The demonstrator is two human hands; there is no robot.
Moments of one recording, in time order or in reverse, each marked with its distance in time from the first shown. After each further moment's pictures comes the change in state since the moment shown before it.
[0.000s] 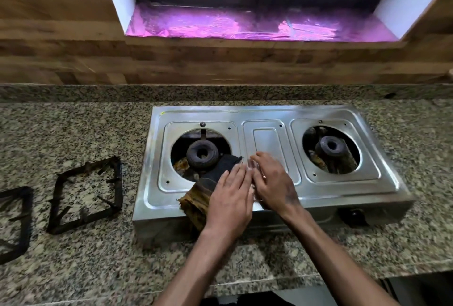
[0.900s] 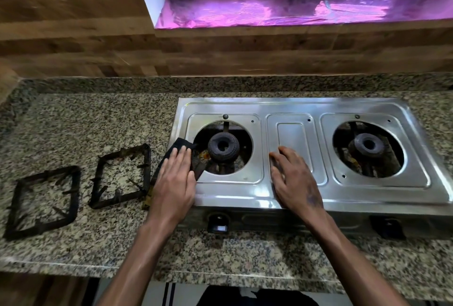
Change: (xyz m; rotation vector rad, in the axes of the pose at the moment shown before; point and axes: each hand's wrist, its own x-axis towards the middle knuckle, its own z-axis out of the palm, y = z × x) left_hand -0.051 -0.111 -0.062 -0.054 0.064 -0.368; right_hand -0.001 0.010 0.004 0.007 -0.051 -0.001
